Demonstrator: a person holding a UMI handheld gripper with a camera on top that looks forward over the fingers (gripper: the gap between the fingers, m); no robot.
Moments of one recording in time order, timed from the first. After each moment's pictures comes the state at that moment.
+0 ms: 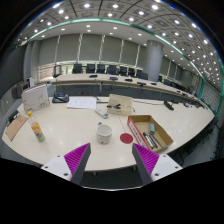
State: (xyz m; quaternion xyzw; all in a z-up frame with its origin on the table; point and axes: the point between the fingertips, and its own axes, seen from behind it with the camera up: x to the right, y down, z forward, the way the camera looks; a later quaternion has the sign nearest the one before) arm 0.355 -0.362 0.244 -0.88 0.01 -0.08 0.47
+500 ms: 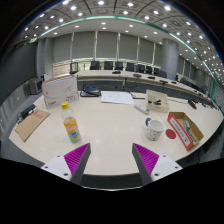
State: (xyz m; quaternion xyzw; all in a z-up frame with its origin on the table) arm 0.110 -0.327 0.171 -0.89 -0.03 -0.01 0.46
